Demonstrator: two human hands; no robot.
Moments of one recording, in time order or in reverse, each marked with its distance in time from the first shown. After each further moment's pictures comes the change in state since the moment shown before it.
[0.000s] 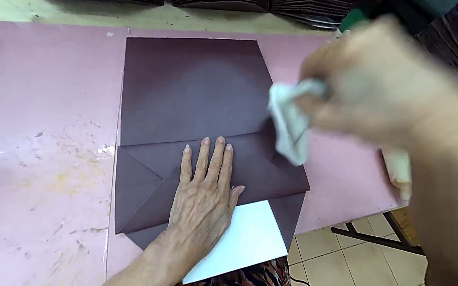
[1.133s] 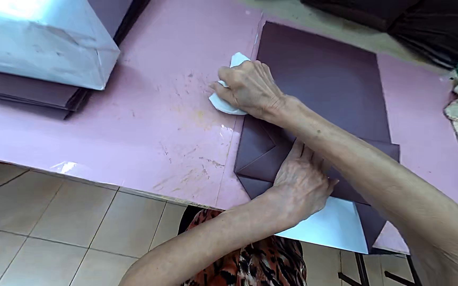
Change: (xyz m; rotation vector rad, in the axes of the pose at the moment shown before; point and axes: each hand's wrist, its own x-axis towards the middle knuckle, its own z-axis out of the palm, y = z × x) left_hand 0.006 0.012 -0.002 -0.169 0.031 -0.059; right_hand 0.140 -0.190 0.151 0.183 0.159 -0.648
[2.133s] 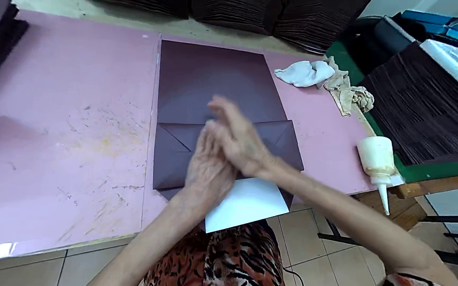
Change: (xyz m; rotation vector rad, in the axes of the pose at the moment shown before) left_hand -0.009 -0.025 -0.010 0.027 0.001 0.037; right_hand -0.149 -0.026 -0.067 0.328 0.230 0.510
